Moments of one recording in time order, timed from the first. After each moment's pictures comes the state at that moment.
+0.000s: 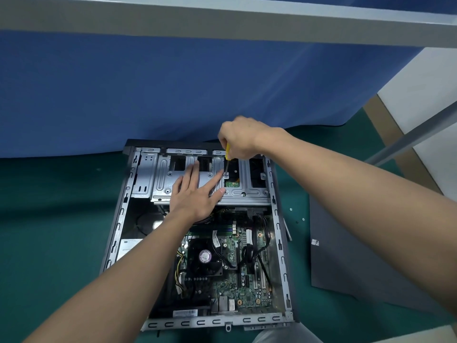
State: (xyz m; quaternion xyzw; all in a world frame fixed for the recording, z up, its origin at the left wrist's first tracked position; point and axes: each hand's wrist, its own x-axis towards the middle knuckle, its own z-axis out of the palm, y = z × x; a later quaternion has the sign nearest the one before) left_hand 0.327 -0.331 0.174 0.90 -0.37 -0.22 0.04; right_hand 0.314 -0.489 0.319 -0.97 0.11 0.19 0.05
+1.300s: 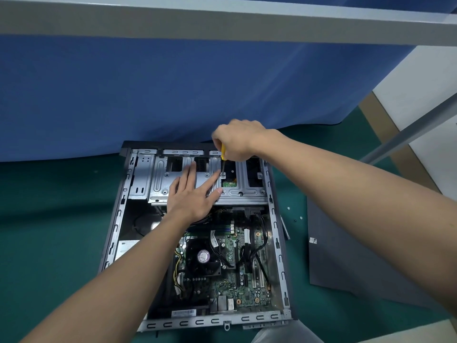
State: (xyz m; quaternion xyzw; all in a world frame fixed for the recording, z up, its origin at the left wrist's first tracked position) left_hand 0.326 -0.331 0.174 0.90 -0.37 -0.22 0.04; right_hand 0.307 -0.486 0.319 -0.98 0.10 0.19 0.01
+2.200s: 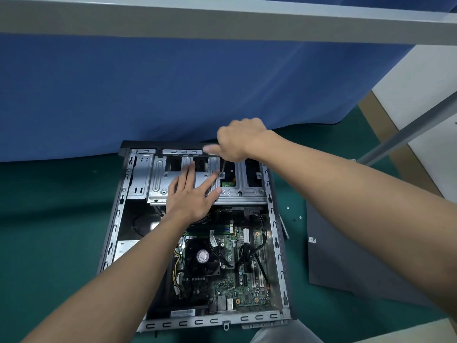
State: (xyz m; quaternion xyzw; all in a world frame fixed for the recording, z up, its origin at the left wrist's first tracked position) left_hand 0.326 -0.331 0.174 0.90 -0.37 -0.22 0.04; right_hand 0.307 -0.482 0.319 -0.97 0.14 0.20 -0.04
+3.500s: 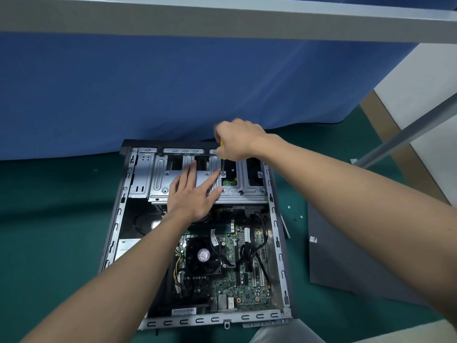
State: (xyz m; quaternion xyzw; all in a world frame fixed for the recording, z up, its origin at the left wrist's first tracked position) left_hand 0.325 -0.330 0.174 0.90 -0.37 -0.21 0.04; right_hand 0.304 -0.484 0.313 -0.97 0.15 0.15 0.08
